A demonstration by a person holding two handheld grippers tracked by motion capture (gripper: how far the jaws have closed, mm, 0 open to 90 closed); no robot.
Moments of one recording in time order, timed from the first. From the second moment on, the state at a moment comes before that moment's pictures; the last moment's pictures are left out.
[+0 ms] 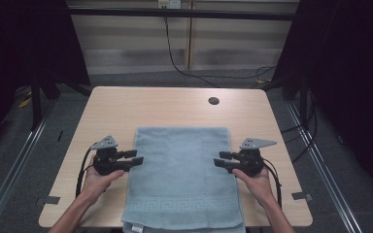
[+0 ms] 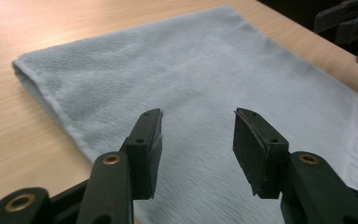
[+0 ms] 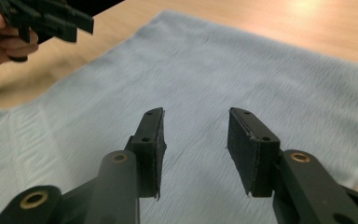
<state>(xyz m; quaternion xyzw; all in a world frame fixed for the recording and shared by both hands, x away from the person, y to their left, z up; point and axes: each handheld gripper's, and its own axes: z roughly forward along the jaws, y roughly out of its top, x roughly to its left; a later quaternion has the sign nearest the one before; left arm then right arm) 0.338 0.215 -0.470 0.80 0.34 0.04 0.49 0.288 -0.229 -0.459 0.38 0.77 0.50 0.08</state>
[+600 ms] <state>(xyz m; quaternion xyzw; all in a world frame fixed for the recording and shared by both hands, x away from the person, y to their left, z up) 0.383 0.188 -0.502 0.83 0.36 0.07 0.42 0.348 -0.202 -0.500 0.42 0.81 0.39 0.09</state>
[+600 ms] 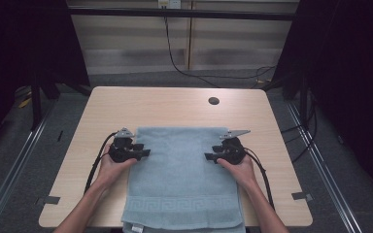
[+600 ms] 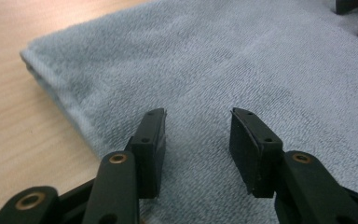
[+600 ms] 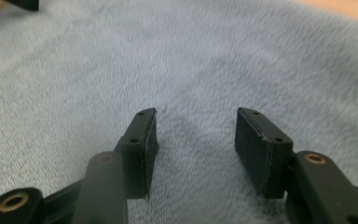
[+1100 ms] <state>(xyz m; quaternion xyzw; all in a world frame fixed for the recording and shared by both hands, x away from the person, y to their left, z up) 0.342 0.199 -0.504 0.84 0.33 0.04 0.42 0.310 -0.202 -0.501 0.40 0.83 0.38 0.08</state>
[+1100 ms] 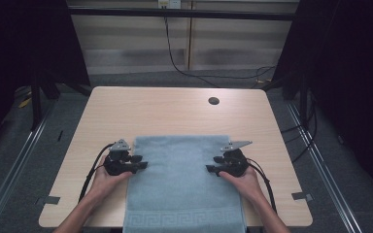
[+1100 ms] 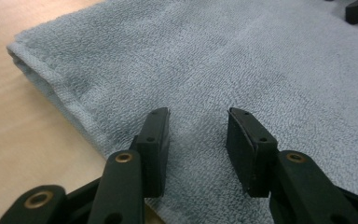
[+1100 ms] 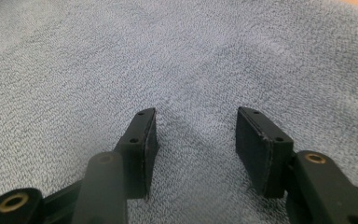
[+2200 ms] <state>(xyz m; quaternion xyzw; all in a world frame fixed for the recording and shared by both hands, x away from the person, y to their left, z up) 0.305 0.219 -0.485 0.84 0.32 0.01 0.44 0.259 -0.225 -0.475 0.40 0.82 0.41 0.07</state>
